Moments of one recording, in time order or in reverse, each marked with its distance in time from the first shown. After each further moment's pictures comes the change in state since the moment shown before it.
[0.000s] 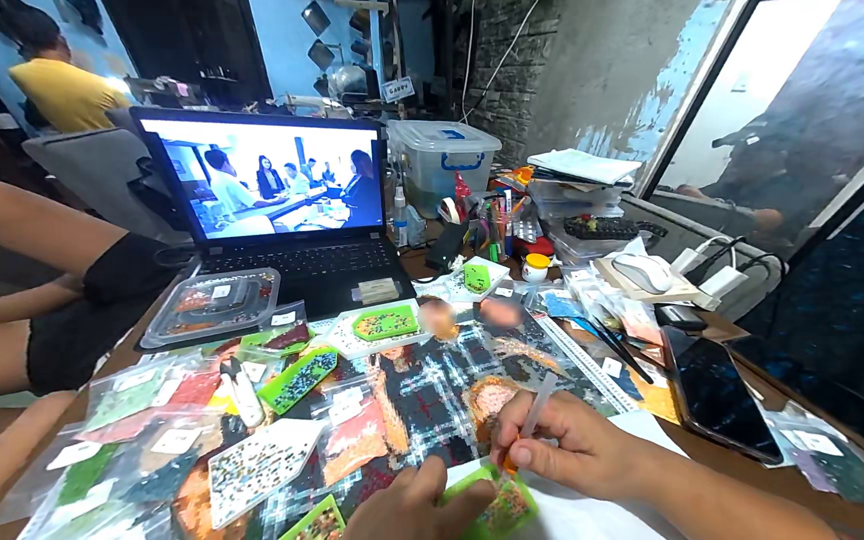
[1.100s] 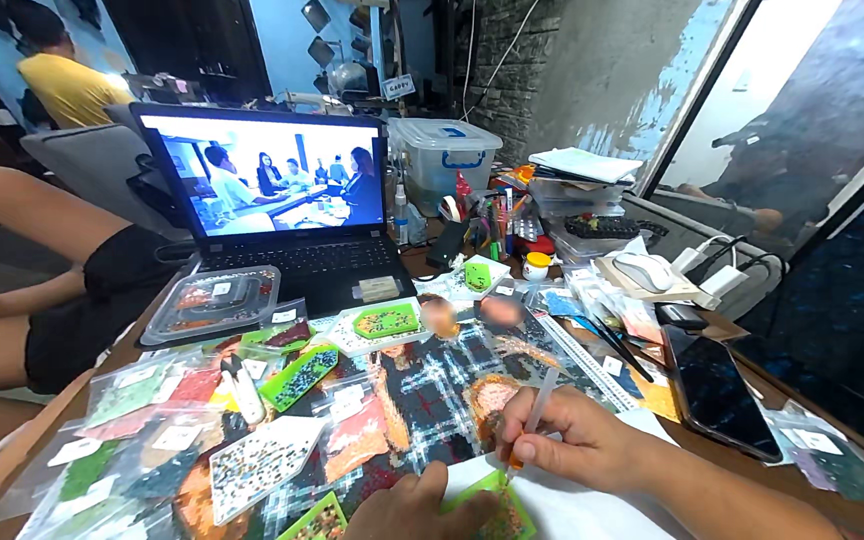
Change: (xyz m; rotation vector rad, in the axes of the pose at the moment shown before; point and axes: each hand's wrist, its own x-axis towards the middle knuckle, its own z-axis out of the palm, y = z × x) left_hand -0.002 0.003 -0.002 0.104 -0.075 0.014; right_hand 0.000 -0.002 -0.005 -0.033 -0.011 0.007
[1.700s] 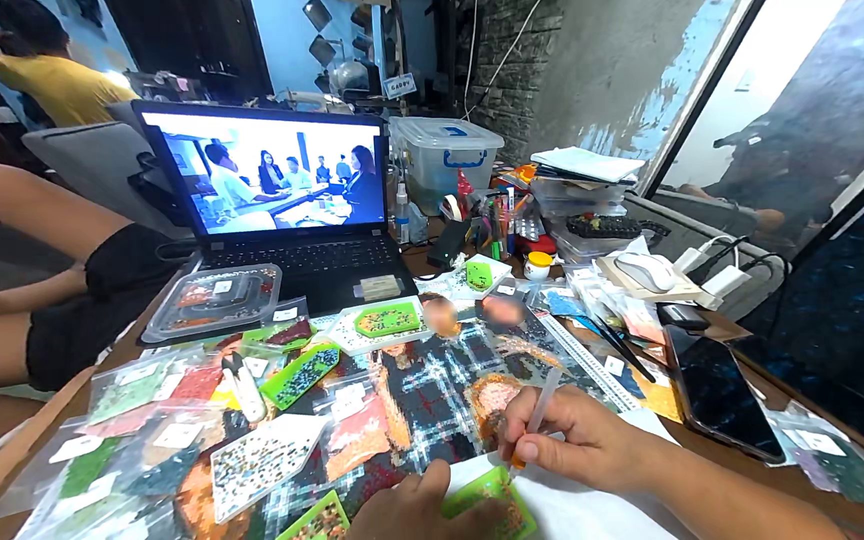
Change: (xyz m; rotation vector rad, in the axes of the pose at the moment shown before) left_hand 0.000 0.003 -0.003 -0.001 -0.015 -0.002; right_hand -0.001 -0.001 -0.001 0.008 -0.009 0.009
